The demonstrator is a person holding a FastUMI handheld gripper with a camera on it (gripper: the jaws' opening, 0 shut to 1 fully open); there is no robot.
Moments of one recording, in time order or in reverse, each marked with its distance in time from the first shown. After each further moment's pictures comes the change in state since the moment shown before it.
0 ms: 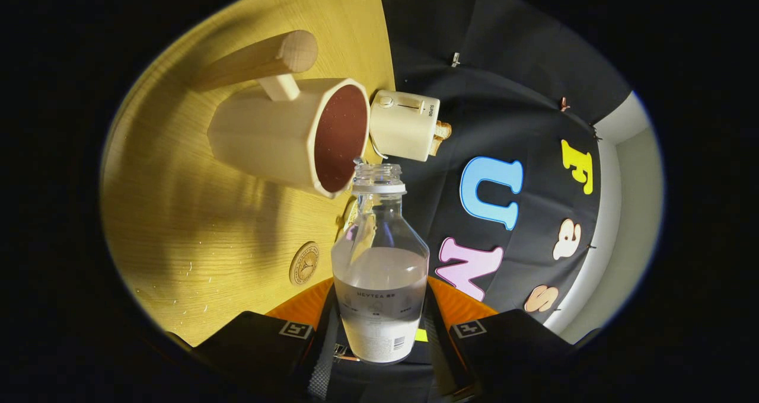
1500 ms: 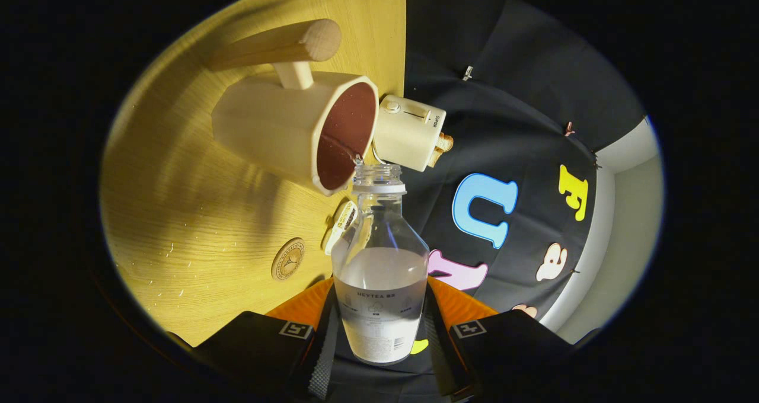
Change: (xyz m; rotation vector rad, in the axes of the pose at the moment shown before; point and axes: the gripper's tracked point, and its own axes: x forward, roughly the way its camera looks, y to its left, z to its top) arm 0.006 -0.011 0.008 -0.136 -0.044 -0.039
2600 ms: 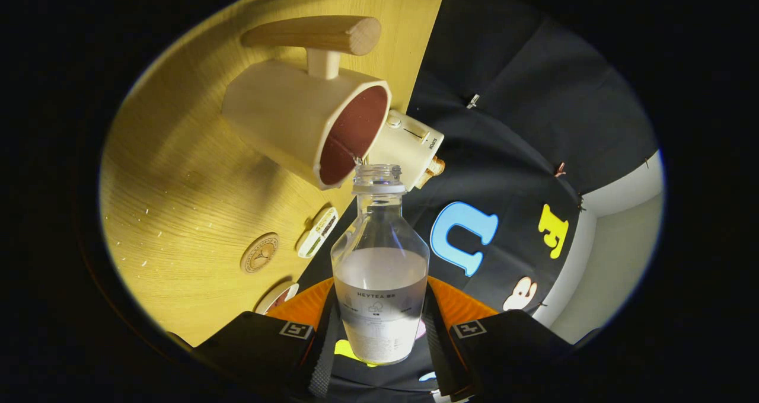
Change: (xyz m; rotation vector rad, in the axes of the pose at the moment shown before) arm 0.009 -0.025 0.005 -0.196 -0.108 -0.099
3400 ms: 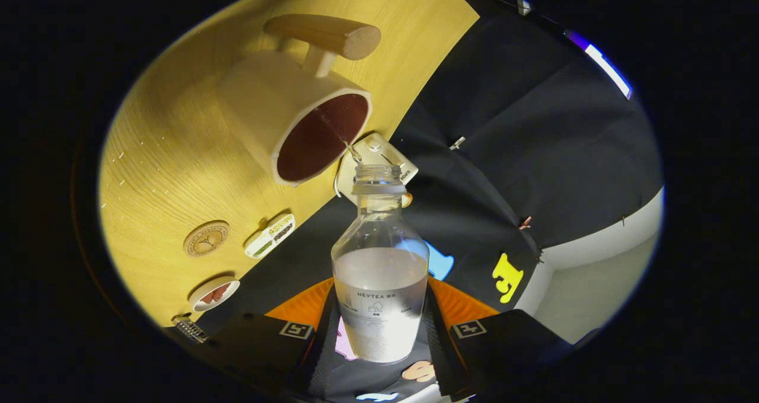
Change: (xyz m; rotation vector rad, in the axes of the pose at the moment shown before) arm 0.011 -0.045 0.018 -0.232 -0.160 -0.163
